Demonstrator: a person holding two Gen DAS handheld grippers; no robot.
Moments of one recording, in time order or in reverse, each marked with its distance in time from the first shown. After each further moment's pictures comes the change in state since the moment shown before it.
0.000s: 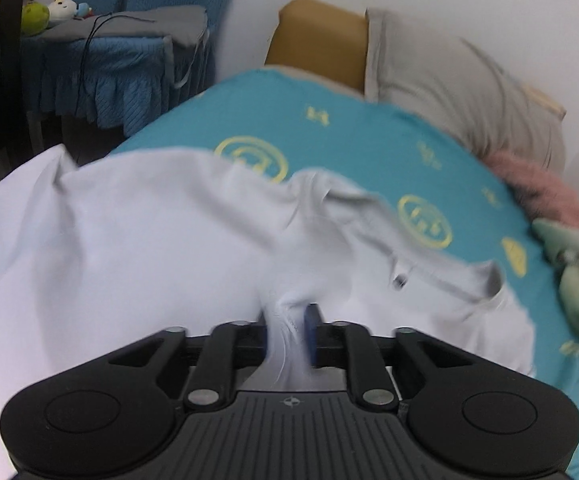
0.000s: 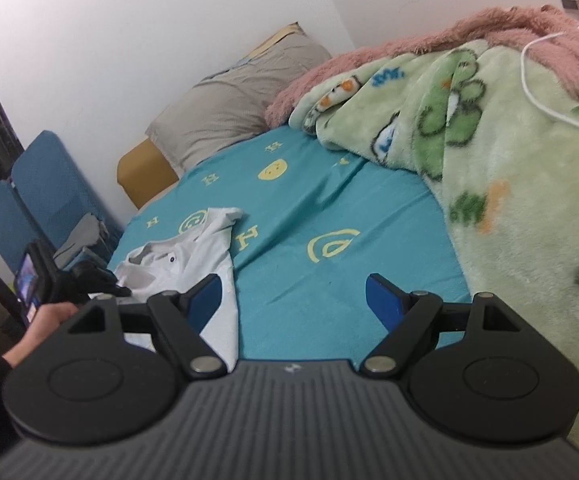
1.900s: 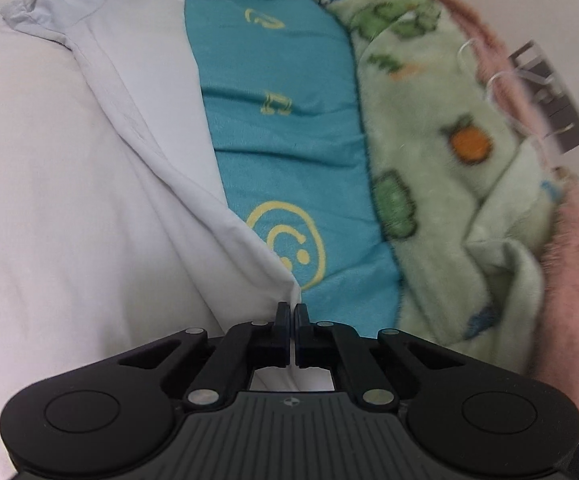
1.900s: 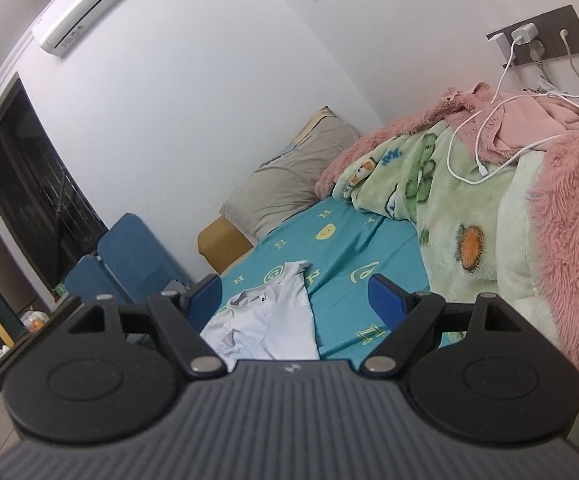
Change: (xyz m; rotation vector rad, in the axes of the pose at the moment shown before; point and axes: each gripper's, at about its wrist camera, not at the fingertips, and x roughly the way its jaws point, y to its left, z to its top) left arm -0.281 -0.084 -0.284 0.373 0.578 -0.476; right arm -0.265 -0.023 -0.026 0.118 -0.215 0.173
